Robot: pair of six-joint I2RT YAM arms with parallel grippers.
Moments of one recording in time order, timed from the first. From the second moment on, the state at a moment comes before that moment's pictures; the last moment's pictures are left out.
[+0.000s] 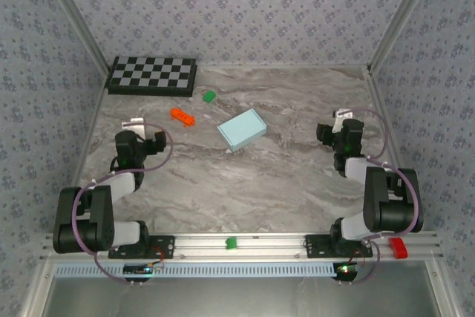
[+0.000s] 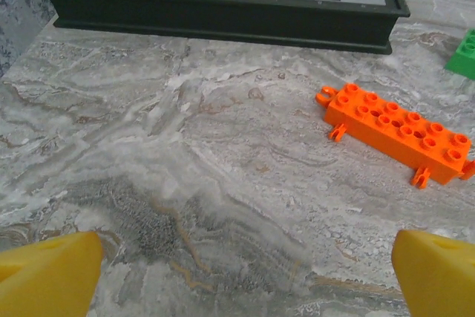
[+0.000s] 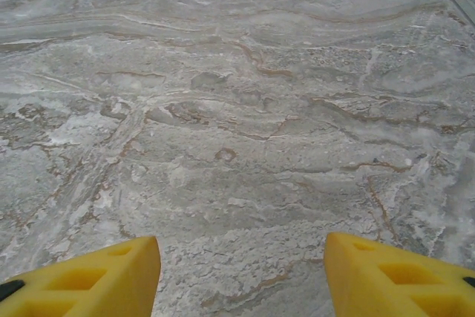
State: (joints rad) left arm 0.03 1.31 0.36 0.53 -0.01 -0.05; right arm -0.07 1.44 0.49 0.49 -0.07 0.01
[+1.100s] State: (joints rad) left arm 0.02 1.54 0.40 0.73 -0.05 -0.04; right arm -0.05 1.53 0.36 0.78 -0.02 -0.02
